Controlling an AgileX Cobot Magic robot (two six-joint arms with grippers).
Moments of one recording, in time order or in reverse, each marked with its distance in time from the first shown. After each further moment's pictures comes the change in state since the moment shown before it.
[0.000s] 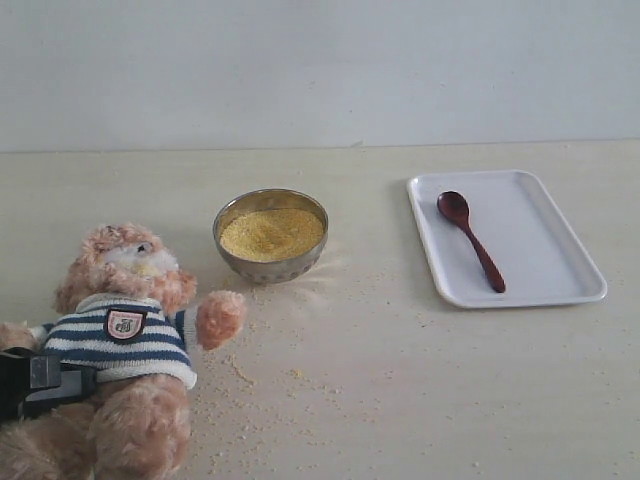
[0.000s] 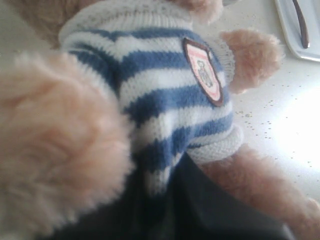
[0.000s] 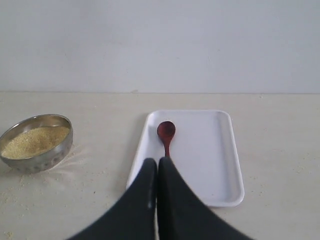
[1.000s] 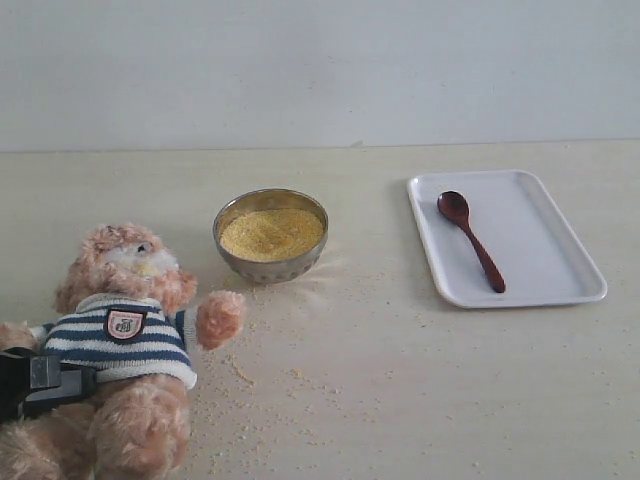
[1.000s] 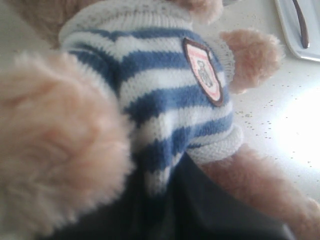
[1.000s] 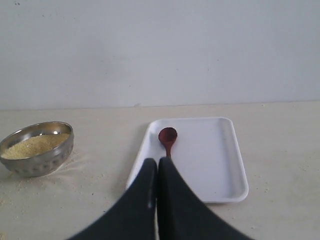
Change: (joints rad) left arm 0.000 0.000 0.000 0.000 0.000 0.000; right arm -0.011 -0.299 0.263 0.025 -0.103 -0.015
